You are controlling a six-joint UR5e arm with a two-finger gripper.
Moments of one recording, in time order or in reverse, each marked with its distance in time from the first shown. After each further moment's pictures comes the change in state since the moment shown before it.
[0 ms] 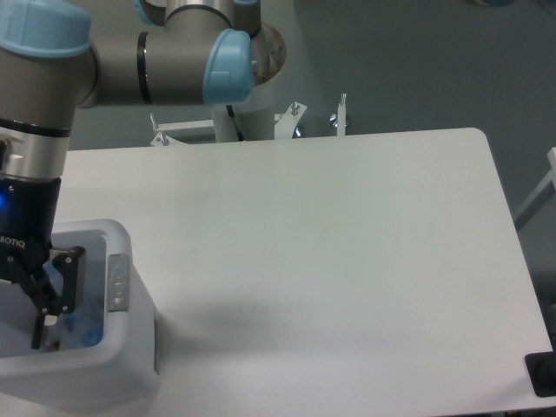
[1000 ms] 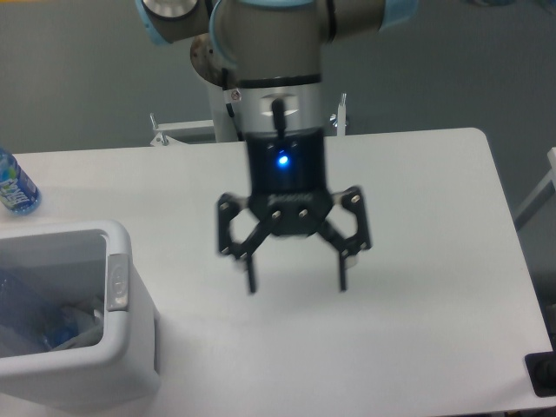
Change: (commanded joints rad) arm 0.382 0.201 -0.190 -0.257 0.181 0.745
